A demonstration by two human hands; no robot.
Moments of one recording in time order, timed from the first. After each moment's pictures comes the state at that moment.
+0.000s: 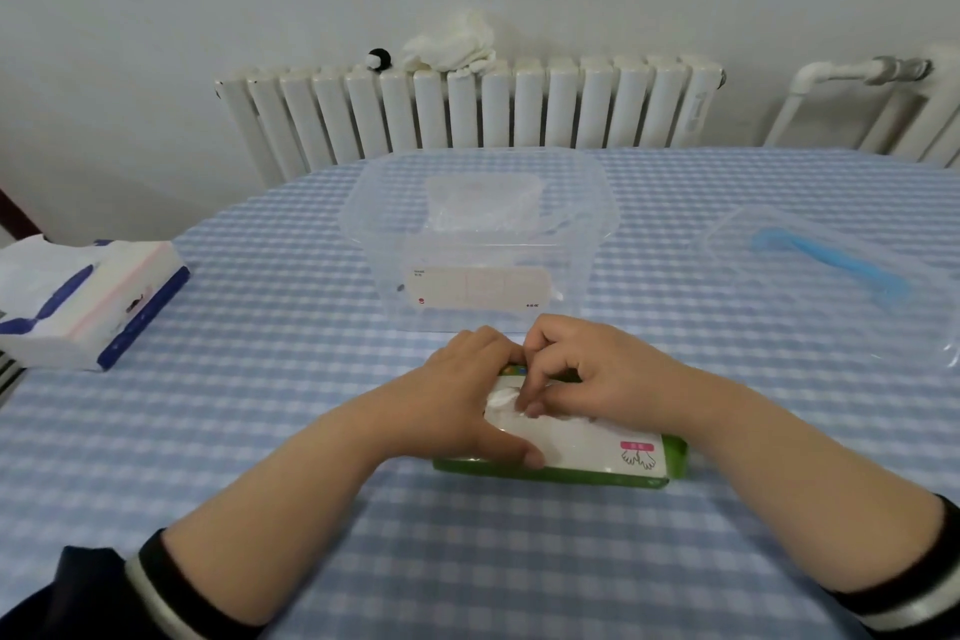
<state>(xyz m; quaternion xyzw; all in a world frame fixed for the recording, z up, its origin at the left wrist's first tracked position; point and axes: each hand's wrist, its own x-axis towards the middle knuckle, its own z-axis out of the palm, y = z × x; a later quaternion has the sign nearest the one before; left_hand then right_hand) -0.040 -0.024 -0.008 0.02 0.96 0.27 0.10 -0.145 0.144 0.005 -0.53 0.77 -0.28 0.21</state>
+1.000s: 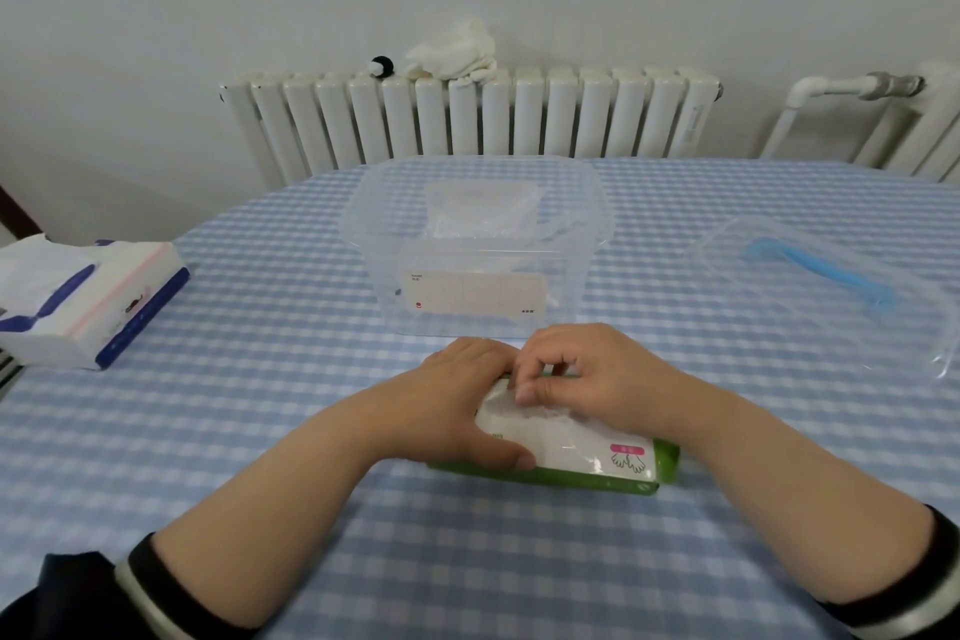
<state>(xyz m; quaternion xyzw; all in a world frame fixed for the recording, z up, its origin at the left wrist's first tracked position) -0.036 -0.022 -0.001 0.04 0.96 0.26 0.10 -0.140 0.146 0.011 -0.50 0.76 -0.35 0.20</state>
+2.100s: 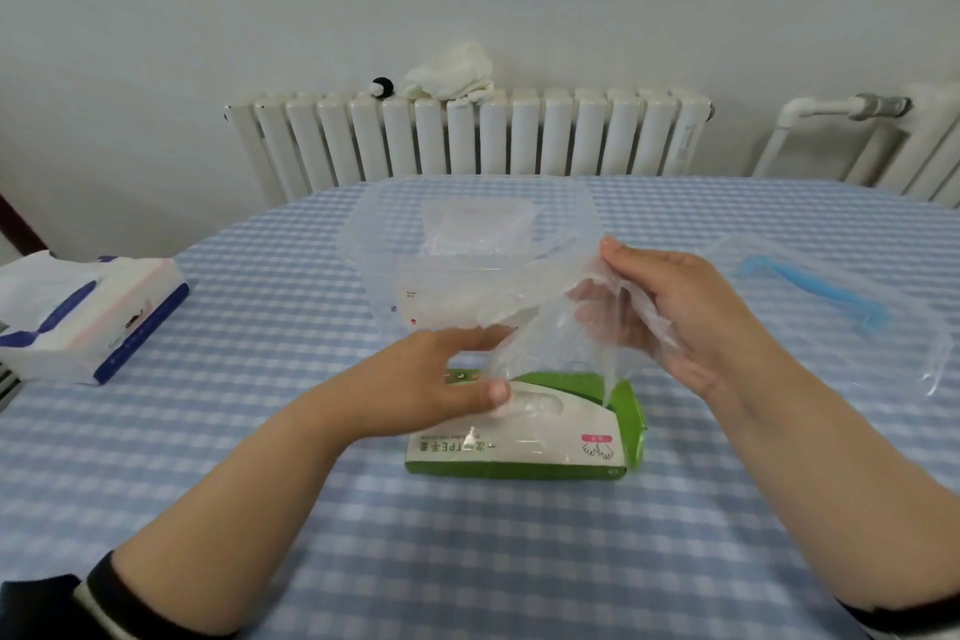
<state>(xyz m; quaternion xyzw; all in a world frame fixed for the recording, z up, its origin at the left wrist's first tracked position) -0.036 -0.039 0.024 -0.01 0.92 0.38 0.04 -0.156 0.161 0.067 -0.14 0.62 -0.73 0.26</state>
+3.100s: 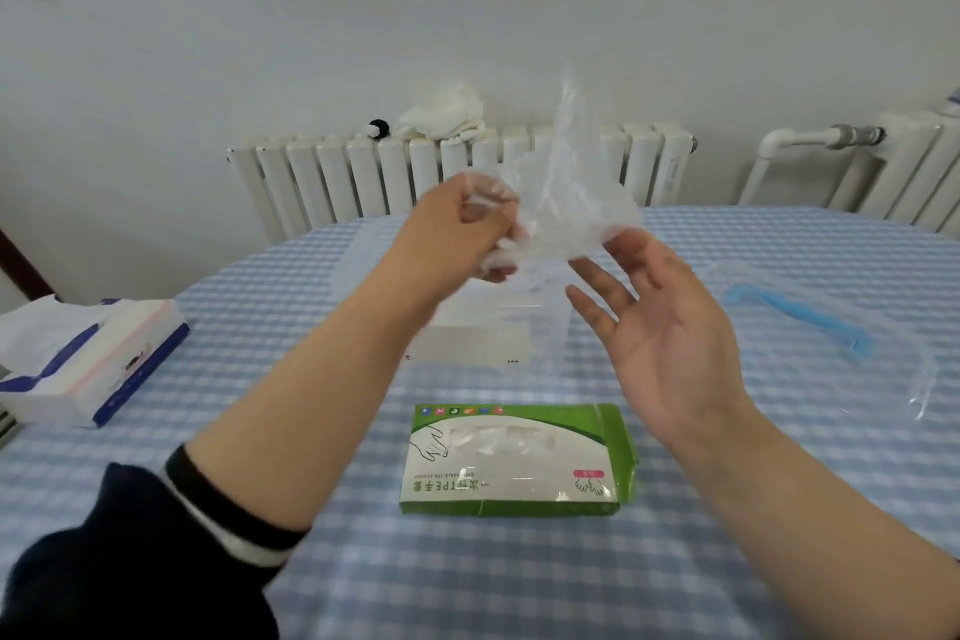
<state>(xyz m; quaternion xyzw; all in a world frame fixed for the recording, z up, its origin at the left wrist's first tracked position) -0.103 -0.013 0.117 -0.10 0.77 0.60 -0.21 -0.146 0.156 0.059 -0.21 0.39 -0.88 0.17</state>
